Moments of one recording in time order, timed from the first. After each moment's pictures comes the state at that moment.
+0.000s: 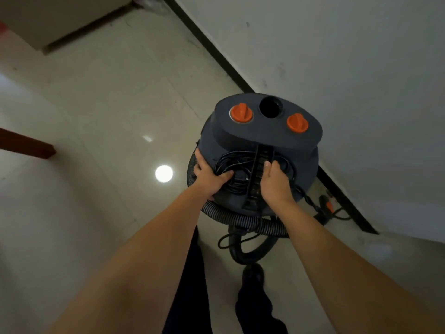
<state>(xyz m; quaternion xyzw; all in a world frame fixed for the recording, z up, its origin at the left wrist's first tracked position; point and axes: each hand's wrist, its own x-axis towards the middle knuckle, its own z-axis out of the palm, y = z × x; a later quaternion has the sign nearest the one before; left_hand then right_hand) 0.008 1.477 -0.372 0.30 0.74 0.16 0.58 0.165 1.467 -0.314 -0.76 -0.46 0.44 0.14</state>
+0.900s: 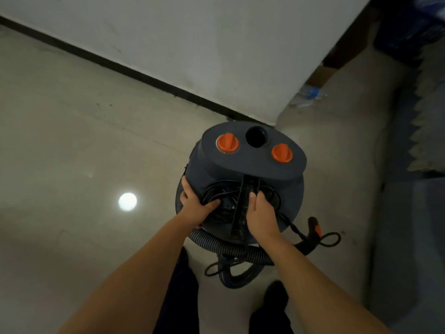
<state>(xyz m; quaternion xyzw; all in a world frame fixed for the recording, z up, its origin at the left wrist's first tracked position) 0.278 1.104 -0.370 0.50 0.63 -0.01 0.59 0.416 1.015 -0.320 -0.84 -0.27 0.40 0.24</state>
